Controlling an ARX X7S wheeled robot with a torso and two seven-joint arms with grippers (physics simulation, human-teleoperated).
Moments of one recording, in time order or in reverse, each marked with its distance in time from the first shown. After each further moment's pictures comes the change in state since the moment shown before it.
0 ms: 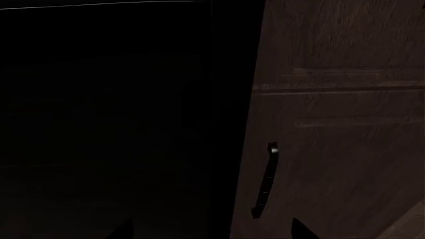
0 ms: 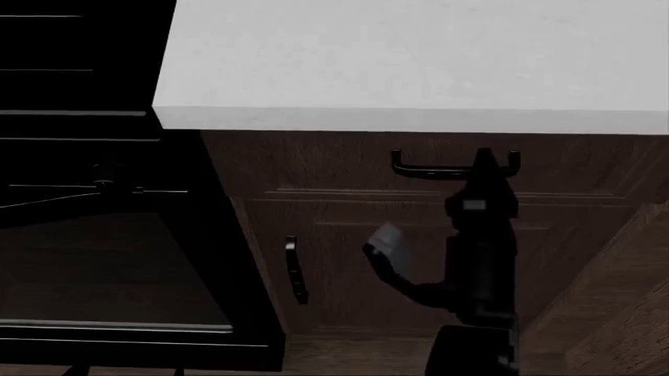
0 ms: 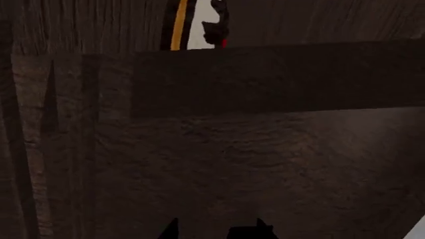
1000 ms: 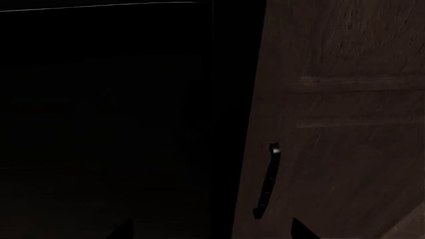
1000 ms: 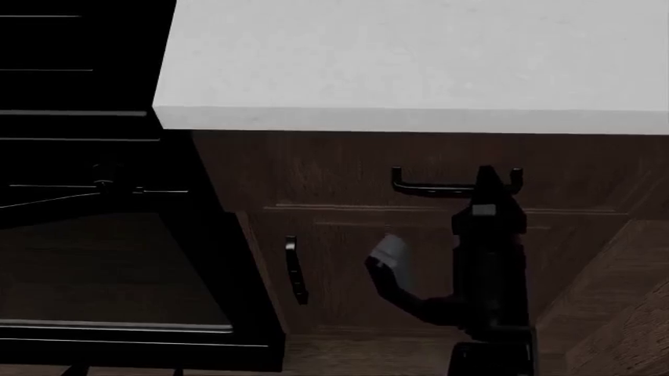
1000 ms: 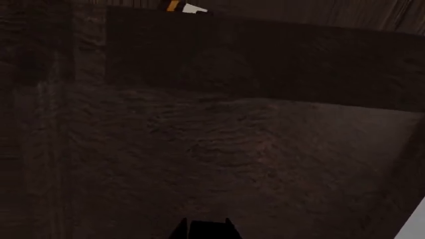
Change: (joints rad) left arm -0.004 -0.008 0.013 -0.001 -0.004 0.004 -0.017; right arm -0.113 0.294 -0.223 -0.712 0.104 0.326 -0.251
